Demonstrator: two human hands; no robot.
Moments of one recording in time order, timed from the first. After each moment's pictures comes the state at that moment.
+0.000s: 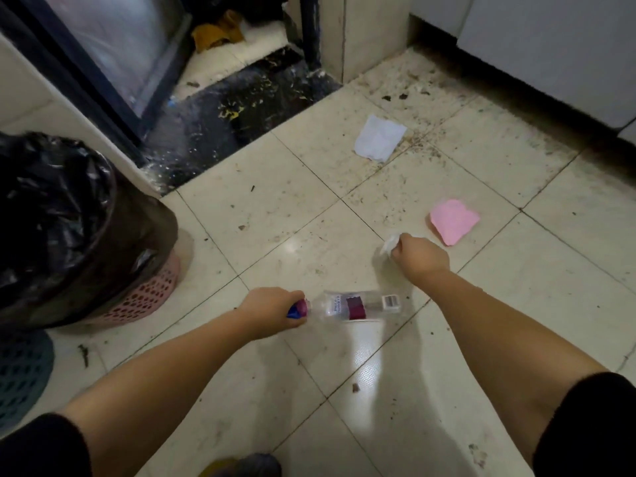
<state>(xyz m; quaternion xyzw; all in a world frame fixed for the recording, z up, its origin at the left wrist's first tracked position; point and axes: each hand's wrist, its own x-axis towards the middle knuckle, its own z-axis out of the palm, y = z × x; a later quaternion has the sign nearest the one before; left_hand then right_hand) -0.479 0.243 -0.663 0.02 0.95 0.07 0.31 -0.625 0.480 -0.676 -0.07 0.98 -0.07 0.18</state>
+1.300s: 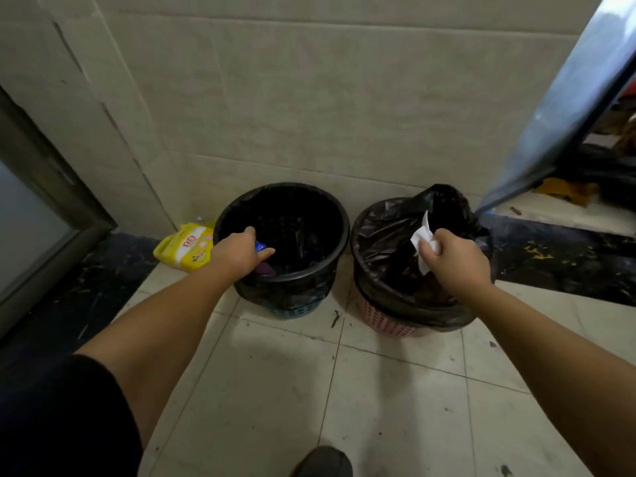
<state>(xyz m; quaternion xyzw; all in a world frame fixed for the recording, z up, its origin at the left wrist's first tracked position) -0.139 -0.103 -0.494 -0.61 0.78 0.10 0.00 -0.449 0.064 -0.469 -0.50 0.84 -0.21 0.06</state>
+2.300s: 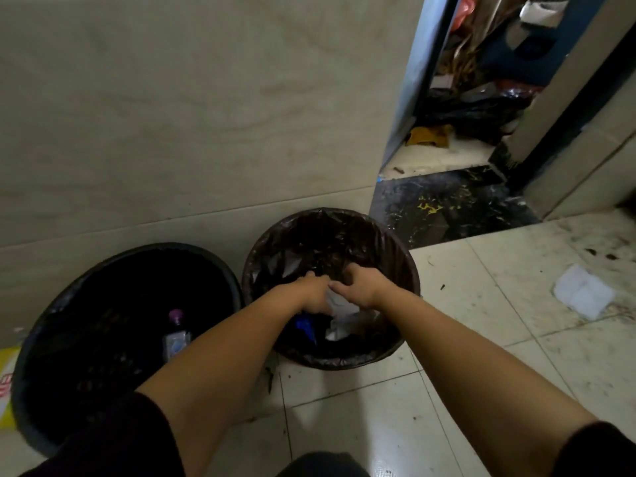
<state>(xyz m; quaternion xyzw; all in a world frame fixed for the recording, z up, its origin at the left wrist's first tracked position) -0.435 -0.109 -0.561 -0.24 0.88 0.25 0.31 -0.518 -0.005 -0.541 -0.34 0.87 -0.11 0.35</state>
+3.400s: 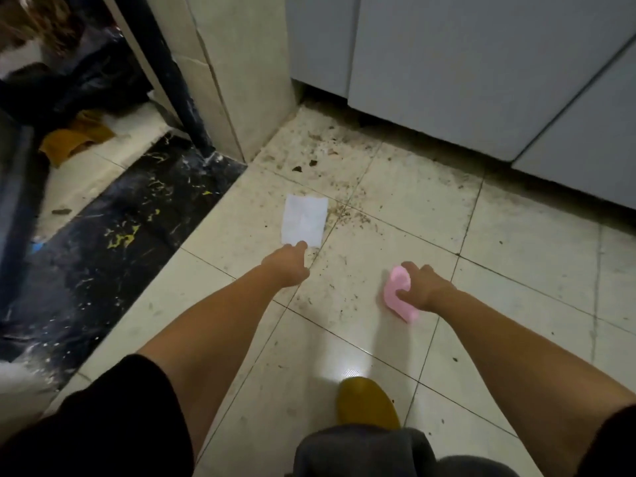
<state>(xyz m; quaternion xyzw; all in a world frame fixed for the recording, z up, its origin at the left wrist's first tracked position) -0.834 0.291 -0.639 0.07 0.93 0.12 0.33 -0.770 0.543 -0.636 0.13 0.92 -0.12 0.36</state>
